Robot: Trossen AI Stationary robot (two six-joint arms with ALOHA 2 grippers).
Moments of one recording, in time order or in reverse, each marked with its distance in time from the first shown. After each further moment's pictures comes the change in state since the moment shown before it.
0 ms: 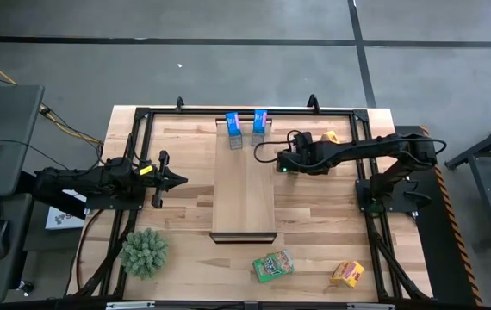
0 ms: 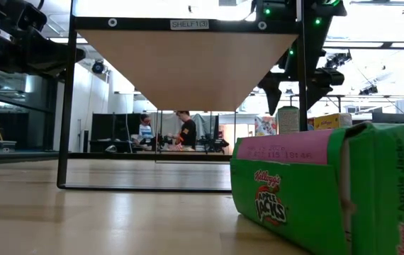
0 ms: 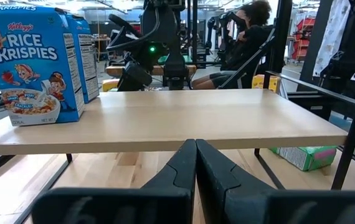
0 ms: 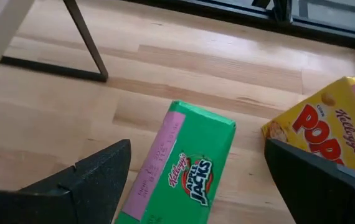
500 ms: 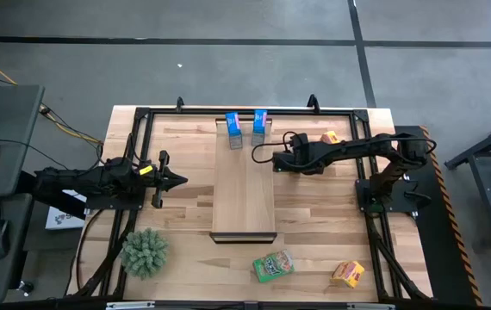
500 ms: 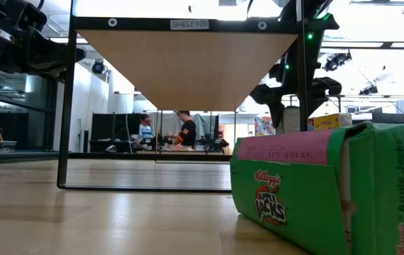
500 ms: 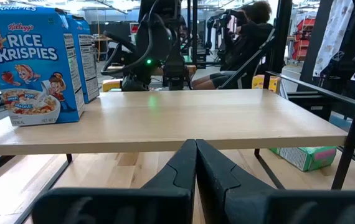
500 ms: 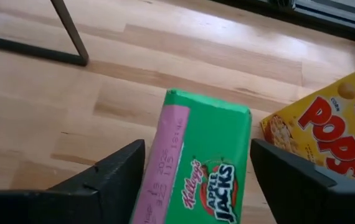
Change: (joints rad) left arm 0.000 0.000 0.000 0.000 0.000 0.000; right arm -0.023 0.084 0.000 0.009 -0.024 -0.020
